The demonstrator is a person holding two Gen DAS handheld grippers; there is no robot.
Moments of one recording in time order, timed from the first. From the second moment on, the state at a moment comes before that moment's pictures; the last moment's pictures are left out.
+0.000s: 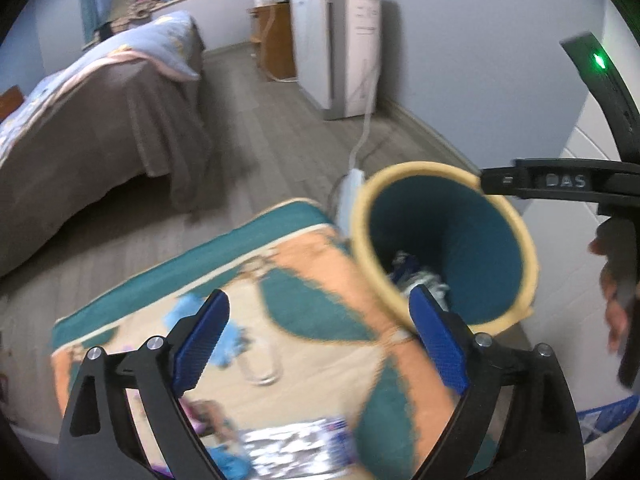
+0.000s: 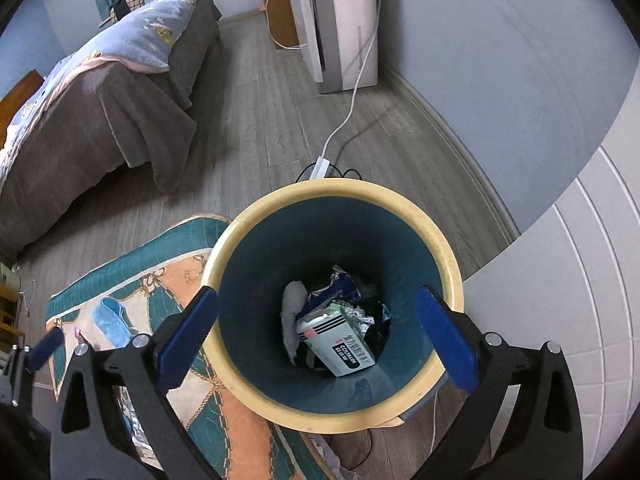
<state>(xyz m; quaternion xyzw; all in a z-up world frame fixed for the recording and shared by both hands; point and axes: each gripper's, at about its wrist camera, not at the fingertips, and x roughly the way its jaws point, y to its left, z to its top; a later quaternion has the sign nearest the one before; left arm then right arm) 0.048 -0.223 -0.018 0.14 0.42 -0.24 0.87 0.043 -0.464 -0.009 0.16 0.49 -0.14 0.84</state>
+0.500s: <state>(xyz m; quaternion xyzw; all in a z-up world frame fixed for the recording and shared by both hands) 0.063 -0.084 0.001 0.10 0.43 -0.14 0.89 0.062 -0.415 -0.006 0.12 0.50 -0.11 0.85</state>
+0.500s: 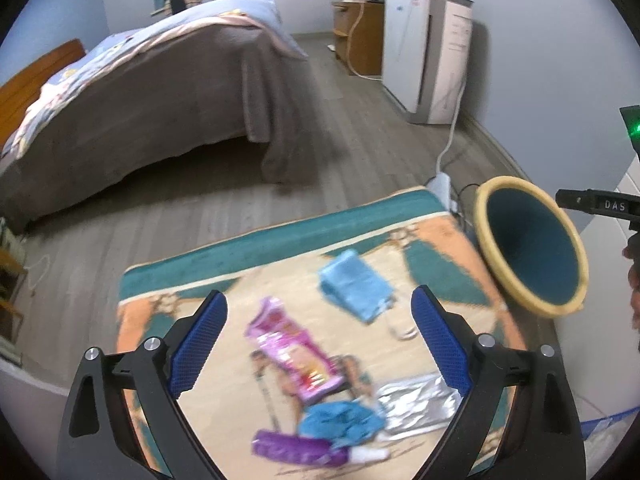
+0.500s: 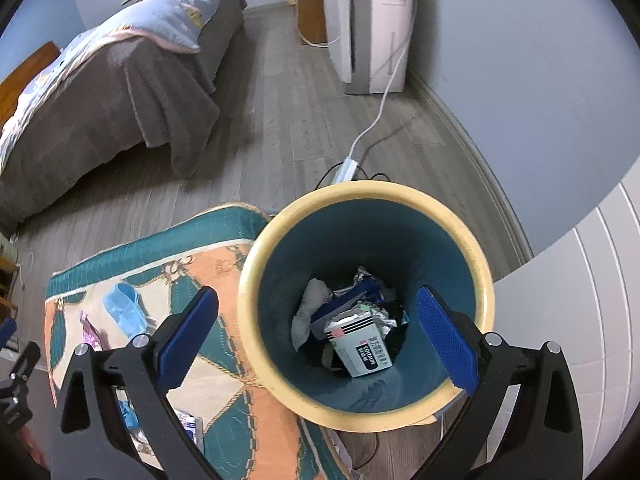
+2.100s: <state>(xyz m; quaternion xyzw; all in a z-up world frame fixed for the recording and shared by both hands) 0.032 -0.015 -0.006 0.13 0.42 -0.14 0.89 -0.001 -0.258 -0.107 0.14 0.62 -0.04 0.77</state>
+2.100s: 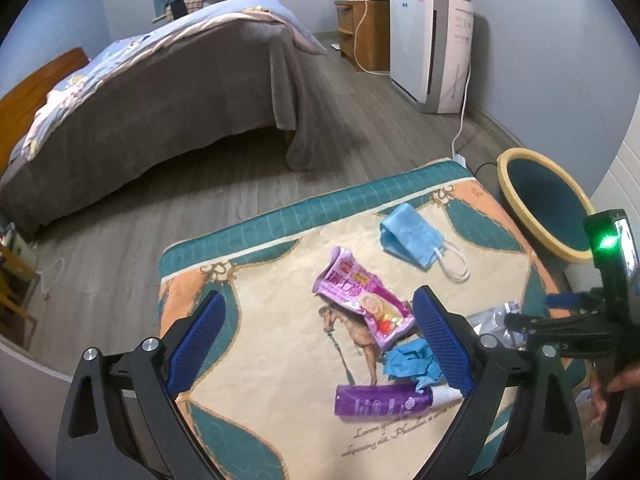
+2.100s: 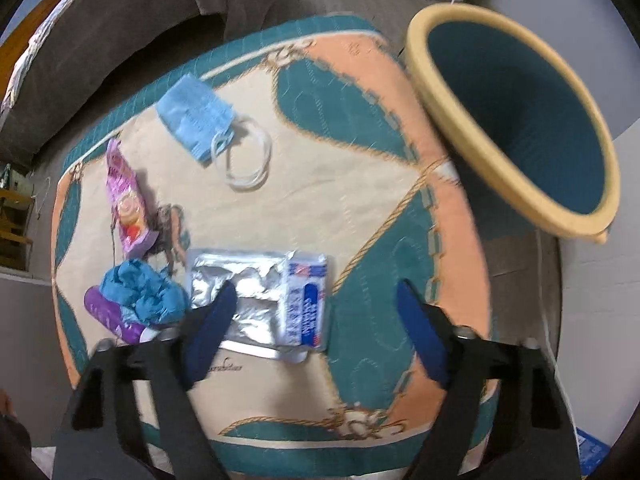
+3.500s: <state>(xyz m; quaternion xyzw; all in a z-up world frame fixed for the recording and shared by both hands) 0.096 -0.062 -0.128 0.07 0.56 -0.10 0.82 0.065 -0.273 -0.055 0.10 0.58 0.04 0.80</state>
